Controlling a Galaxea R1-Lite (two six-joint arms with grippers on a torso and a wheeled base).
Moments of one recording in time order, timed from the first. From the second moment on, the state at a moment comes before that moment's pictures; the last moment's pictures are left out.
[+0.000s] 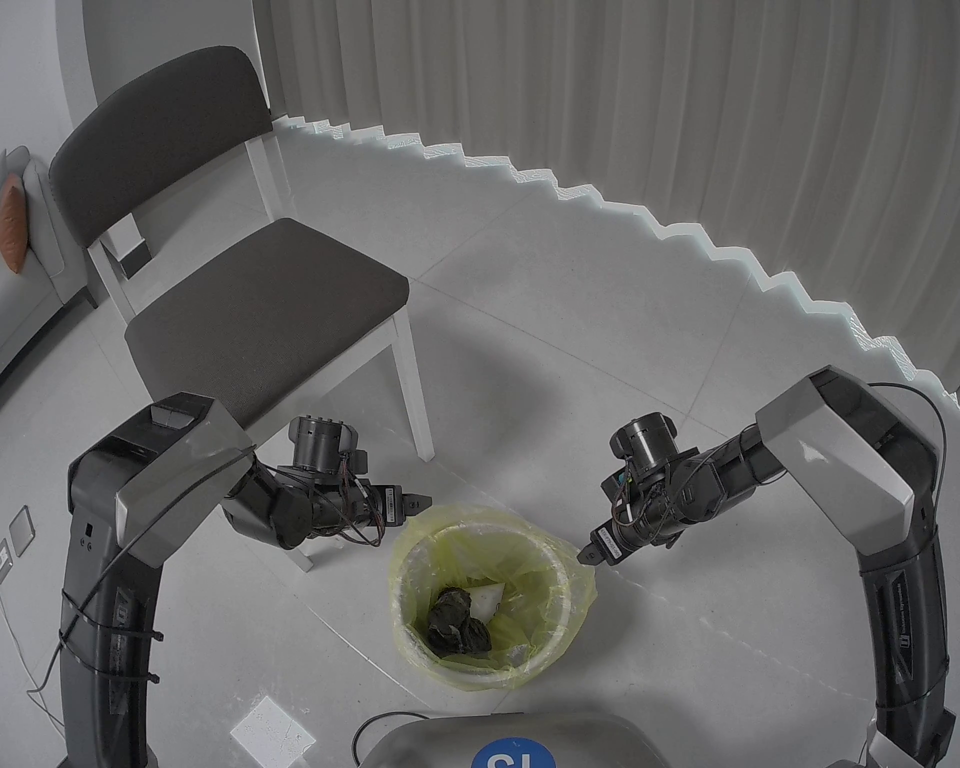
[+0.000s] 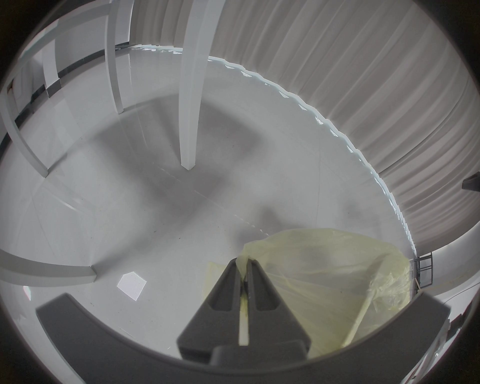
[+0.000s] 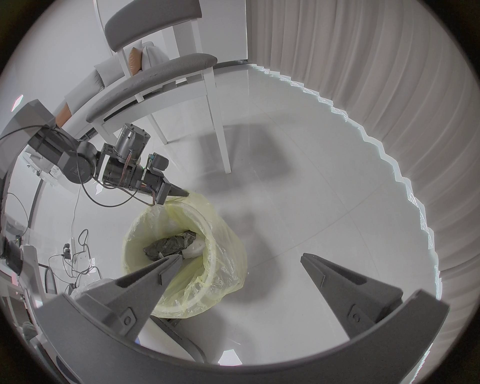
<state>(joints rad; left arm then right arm) -0.27 2.49 -1.34 -0.47 -0.22 -0.19 0.39 2.49 -1.49 0.00 -0.04 -0.17</state>
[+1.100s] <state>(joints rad) -0.29 2.31 -1.15 -0.57 -0.21 -0.19 0.37 2.84 -2.00 0.56 -0.01 -0.21</state>
